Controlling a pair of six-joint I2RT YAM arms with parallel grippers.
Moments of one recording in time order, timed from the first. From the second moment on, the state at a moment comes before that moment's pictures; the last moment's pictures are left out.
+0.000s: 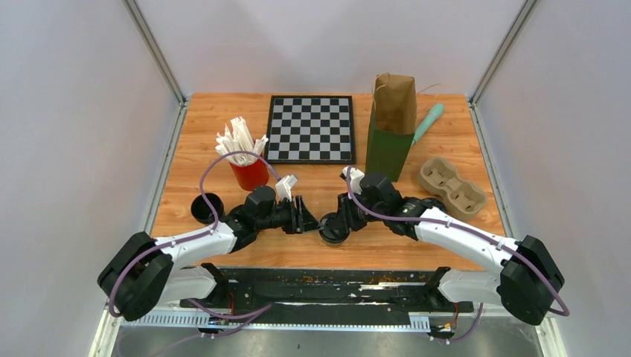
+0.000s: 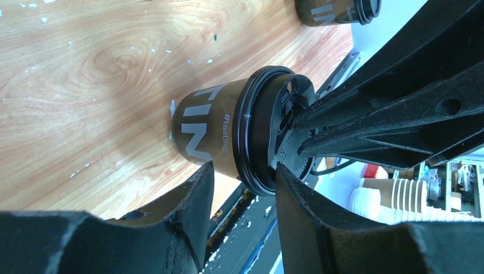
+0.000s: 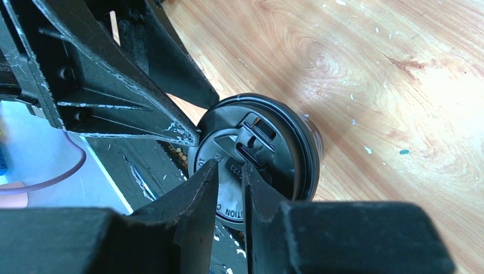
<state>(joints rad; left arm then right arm) -0.71 1.21 0.40 0.34 0.45 -0.85 0.80 1.20 0.72 -0.23 -0.30 0.44</state>
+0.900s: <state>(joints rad) -0.71 1.24 0.44 0.23 0.44 -0.79 0.78 1.17 0.88 -0.48 -0.31 0.39</state>
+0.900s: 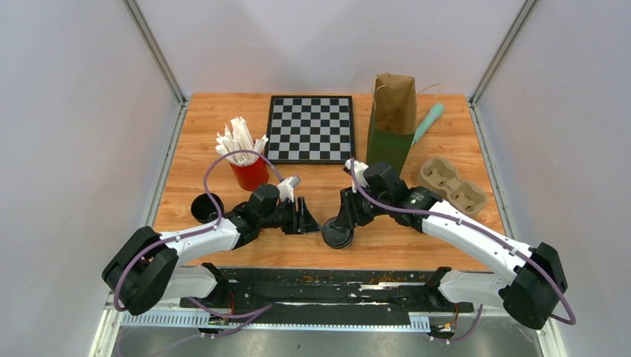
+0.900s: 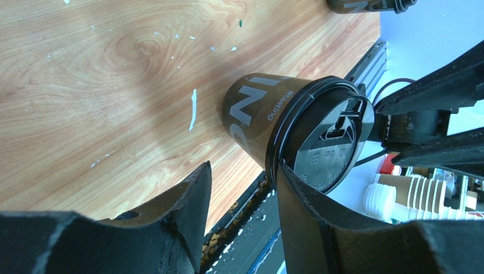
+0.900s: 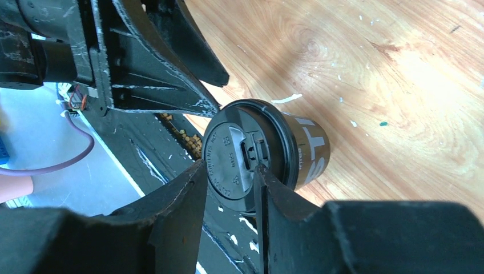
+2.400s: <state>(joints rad) -0.77 1.37 0.55 0.28 0.52 -0.80 0.68 1.08 0.80 -0.59 -0.22 0.34</state>
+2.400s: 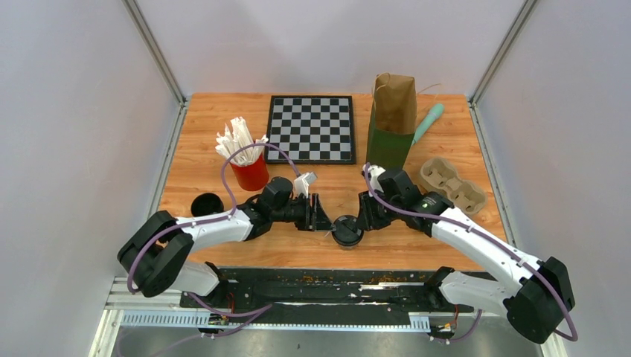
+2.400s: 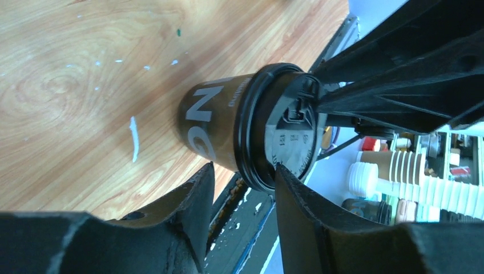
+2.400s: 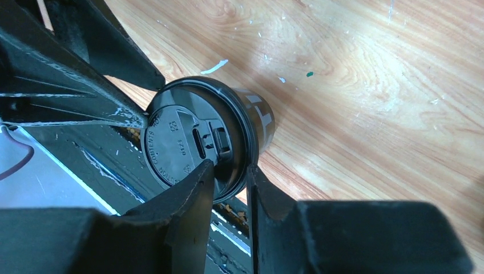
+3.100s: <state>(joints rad) -0.80 1.37 0.54 0.35 0.50 -0.80 0.67 1.00 0.65 -0.38 -0.24 0.39</state>
